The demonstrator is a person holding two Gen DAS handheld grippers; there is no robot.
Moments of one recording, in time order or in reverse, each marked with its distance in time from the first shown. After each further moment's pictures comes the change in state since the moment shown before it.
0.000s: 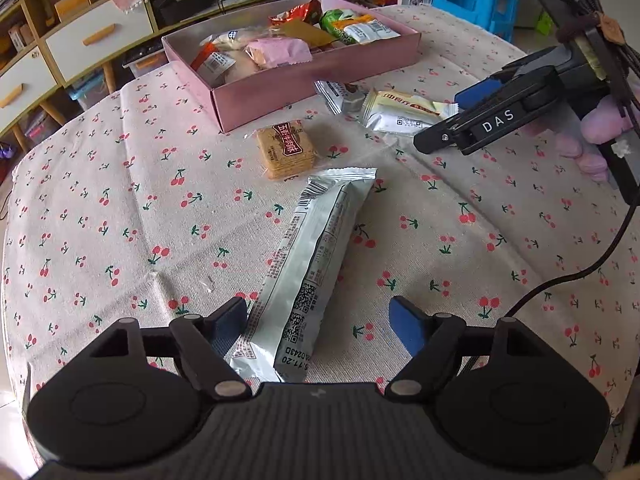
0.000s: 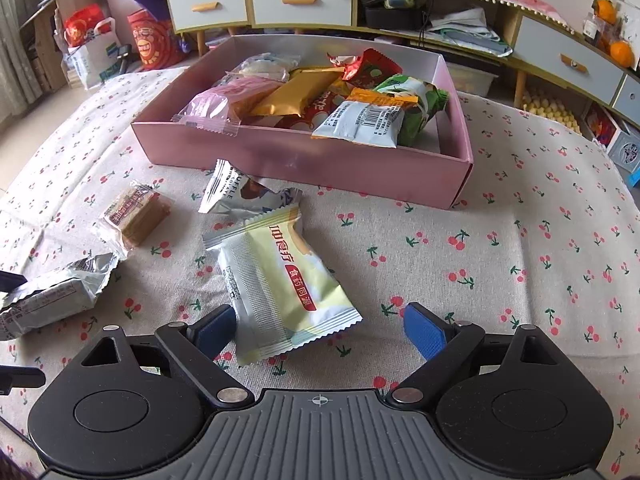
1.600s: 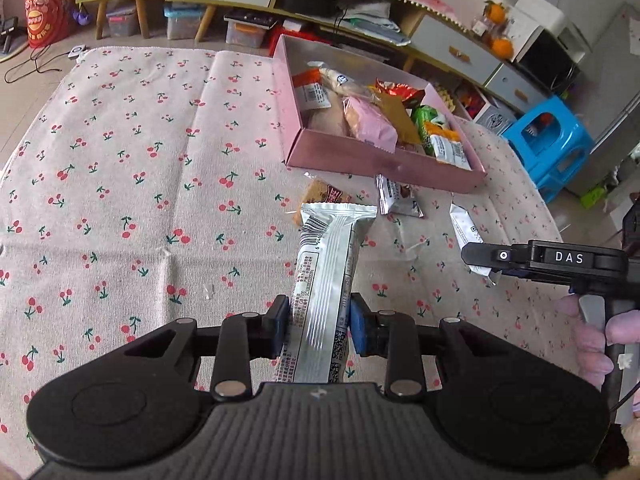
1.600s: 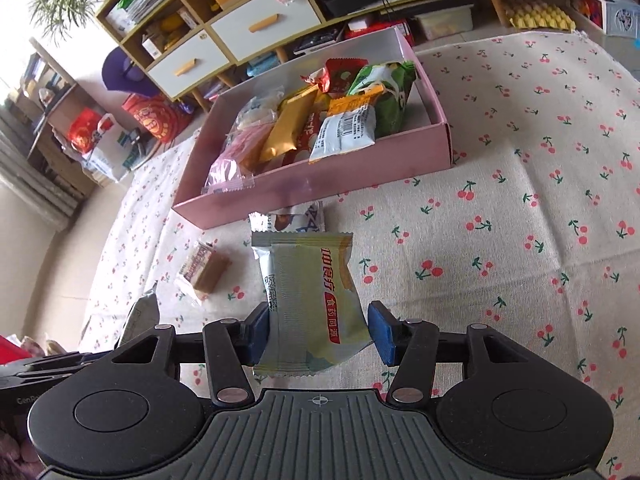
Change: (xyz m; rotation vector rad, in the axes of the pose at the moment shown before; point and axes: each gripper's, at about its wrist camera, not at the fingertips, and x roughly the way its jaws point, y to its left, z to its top) left arm -0.026 0.036 0.015 -0.551 -0.114 -0.086; right arm -0.033 -0.037 0.002 0.405 0.007 0.251
